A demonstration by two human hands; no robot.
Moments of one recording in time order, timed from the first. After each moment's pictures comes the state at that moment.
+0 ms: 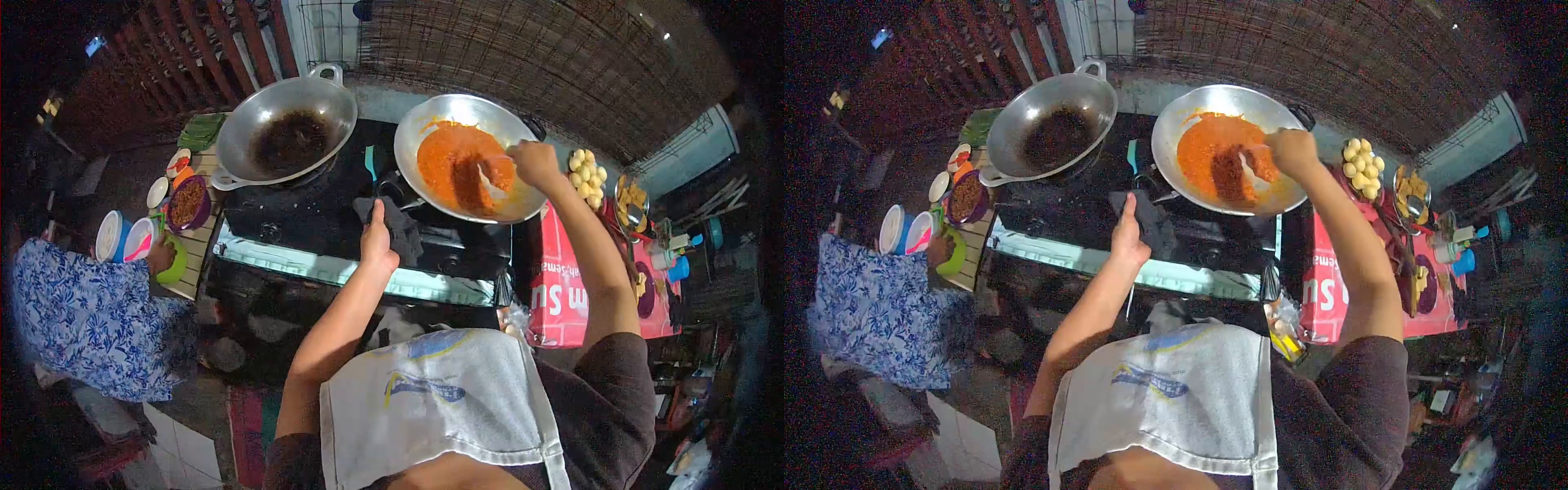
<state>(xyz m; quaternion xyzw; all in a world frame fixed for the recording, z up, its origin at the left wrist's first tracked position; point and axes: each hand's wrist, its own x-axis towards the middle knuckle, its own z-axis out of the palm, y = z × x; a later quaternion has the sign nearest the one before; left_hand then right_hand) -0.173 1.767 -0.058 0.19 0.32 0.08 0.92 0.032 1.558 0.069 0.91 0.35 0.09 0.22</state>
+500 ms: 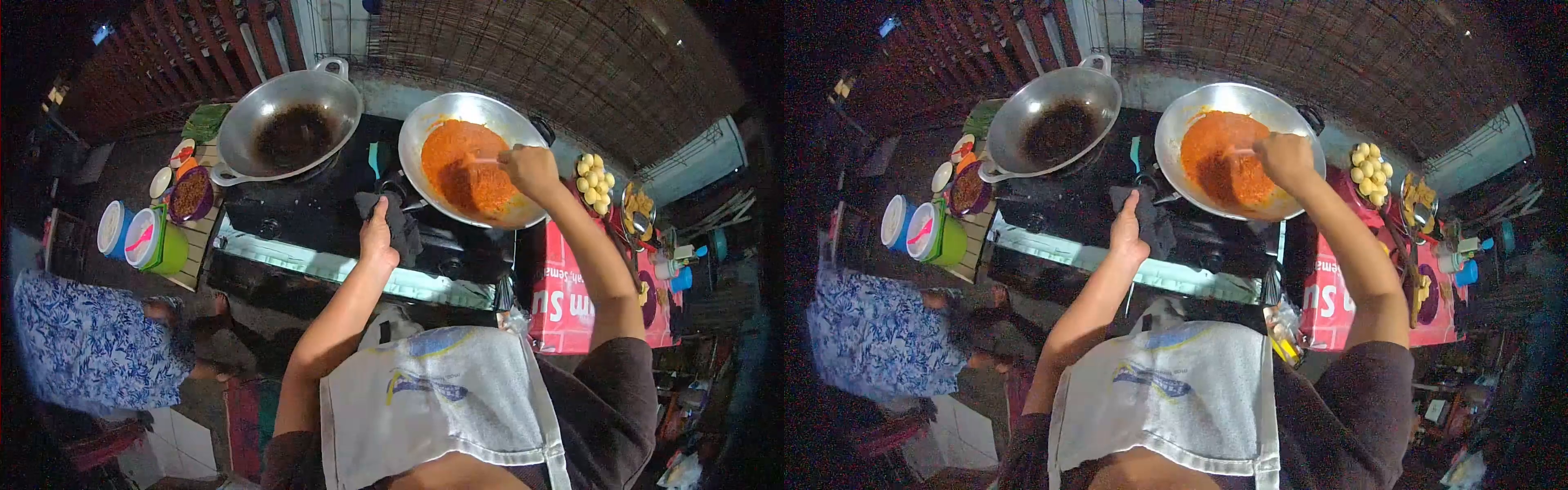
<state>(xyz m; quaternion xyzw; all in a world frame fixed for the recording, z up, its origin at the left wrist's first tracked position) -0.153 1.779 -0.067 0.20 0.33 0.11 0.92 0.017 1.589 0.076 0.90 0.39 0.09 0.17</state>
